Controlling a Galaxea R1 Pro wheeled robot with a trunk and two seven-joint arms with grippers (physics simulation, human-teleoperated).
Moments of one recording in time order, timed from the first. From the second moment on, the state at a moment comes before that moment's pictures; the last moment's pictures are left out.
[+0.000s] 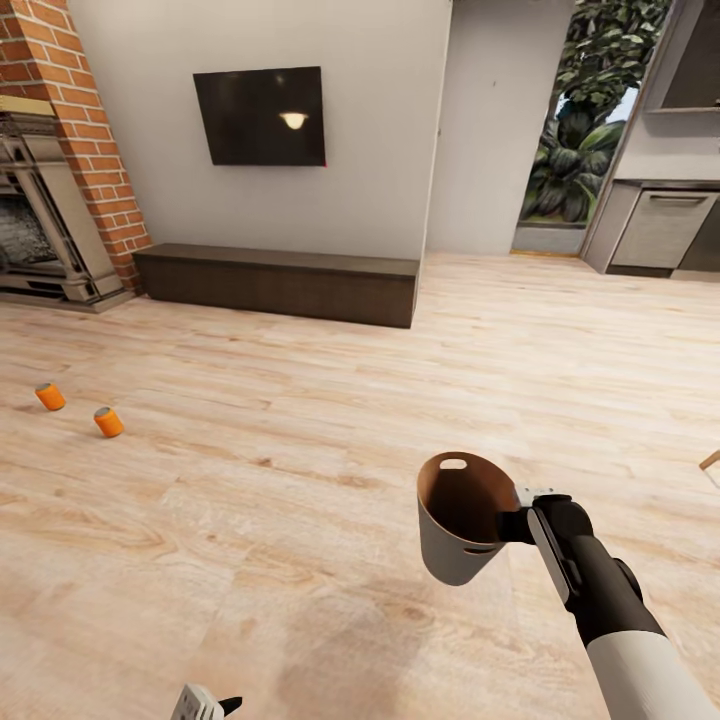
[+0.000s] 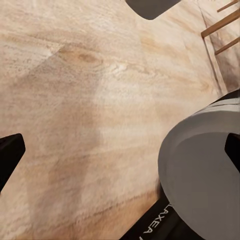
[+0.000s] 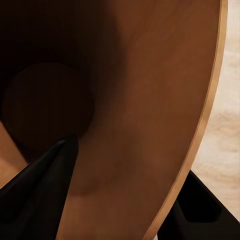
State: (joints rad) left arm 0.06 0.12 0.16 -1.16 0.05 0.27 -1.02; right arm -0.58 -0.10 -0.04 -1.13 0.01 1.01 -0.01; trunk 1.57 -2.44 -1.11
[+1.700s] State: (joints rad) left arm 0.06 0.12 0.16 -1.16 0.05 0.27 -1.02; right arm -0.58 -0.10 -0.04 -1.13 0.01 1.01 -0.01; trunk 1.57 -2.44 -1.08
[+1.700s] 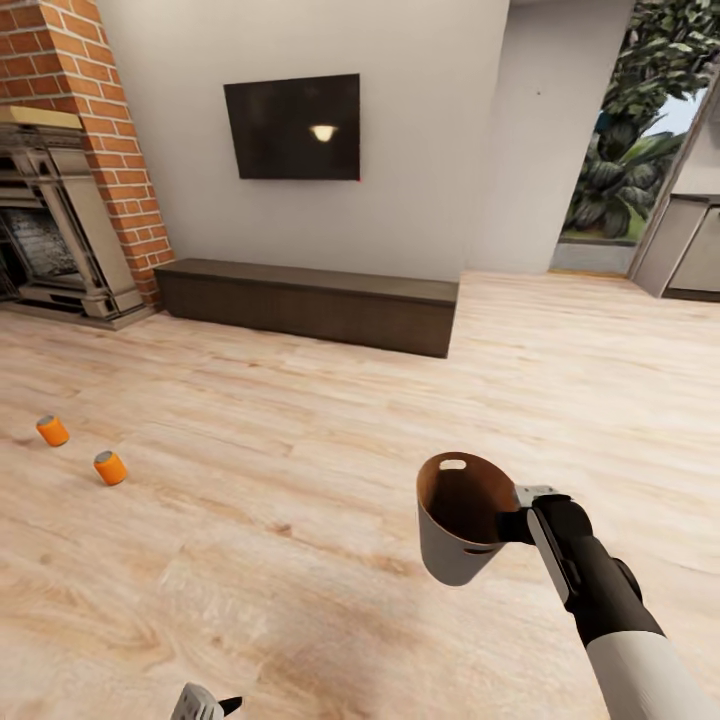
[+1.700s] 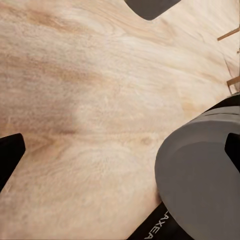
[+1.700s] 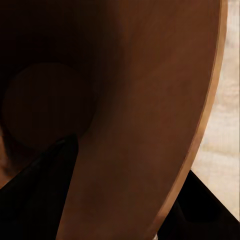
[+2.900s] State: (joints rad) left arm 0.06 0.12 0.16 -1.15 0.05 0.27 -1.02; right arm -0.58 -0.10 -0.04 -1.13 0.01 1.01 -0.01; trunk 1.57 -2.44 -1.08
